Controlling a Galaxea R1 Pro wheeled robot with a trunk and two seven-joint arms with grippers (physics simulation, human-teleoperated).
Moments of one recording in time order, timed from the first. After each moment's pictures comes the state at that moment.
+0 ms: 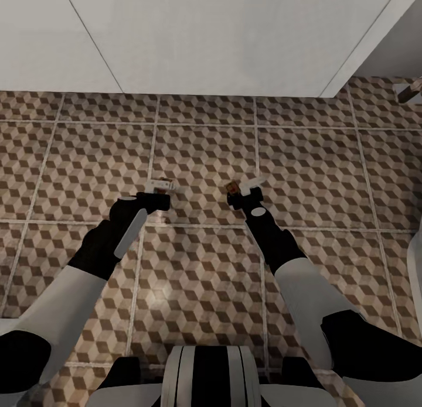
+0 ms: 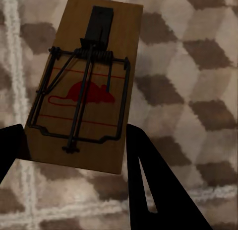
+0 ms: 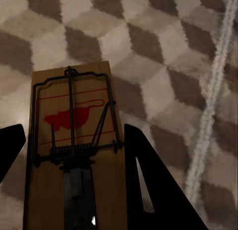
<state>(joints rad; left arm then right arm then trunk) -1.04 0.09 -0.36 -1.16 0.37 0.73 0.22 -1.10 0.17 0.15 -0.73 0.31 0.21 -0.08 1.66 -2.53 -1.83</state>
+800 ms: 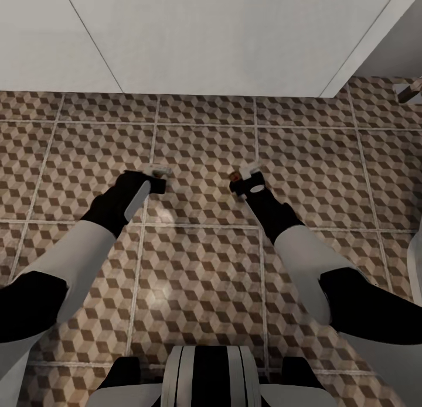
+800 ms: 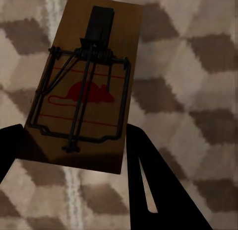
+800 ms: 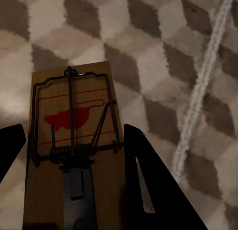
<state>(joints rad) -1.32 0.03 -0.35 -0.75 0.31 0.74 0.22 -1.32 0.17 0.15 -0.49 0.33 0.26 -0.08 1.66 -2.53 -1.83</state>
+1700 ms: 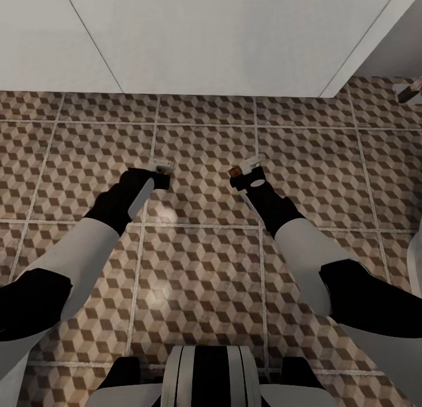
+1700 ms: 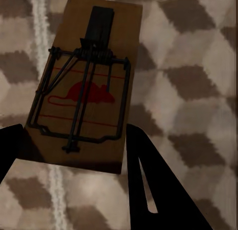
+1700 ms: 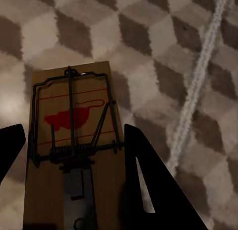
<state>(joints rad) -1.33 0.01 -0.36 -0.75 0.30 0.69 0.22 -1.37 0.17 0.15 -0.46 0.33 0.26 -0.08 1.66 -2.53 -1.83</state>
